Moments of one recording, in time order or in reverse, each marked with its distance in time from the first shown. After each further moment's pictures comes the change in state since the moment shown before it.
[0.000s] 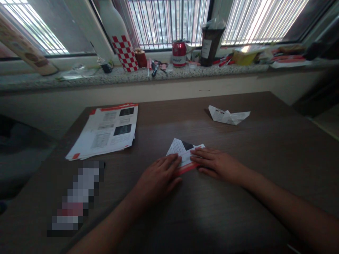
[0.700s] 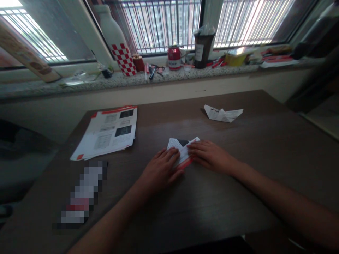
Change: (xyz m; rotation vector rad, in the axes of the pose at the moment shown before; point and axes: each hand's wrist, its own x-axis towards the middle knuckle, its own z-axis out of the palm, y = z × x) left_hand 0.017 -0.003 0.001 0.034 0.023 0.057; right_hand 0.018 -0.003 -0.003 -0.026 0.062 0.004
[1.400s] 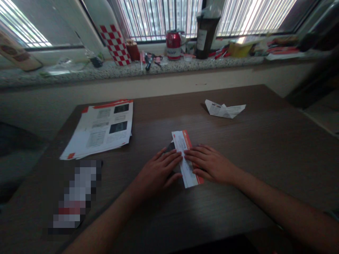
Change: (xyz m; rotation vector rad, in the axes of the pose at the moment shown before) left_hand -0.013 -0.006 0.001 -0.049 -0.042 0.126; right_hand -0.016 -0.023 0.013 -0.069 -0.128 0.008
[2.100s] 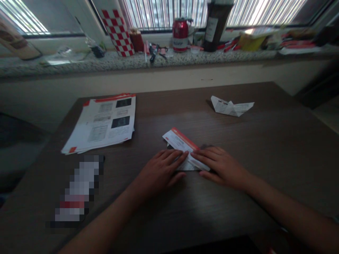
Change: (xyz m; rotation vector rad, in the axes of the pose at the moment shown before) left_hand -0.003 0.005 -0.001 0.014 0.026 -0.035; right_hand -0.013 -0.009 -0.009 0.055 0.033 0.056
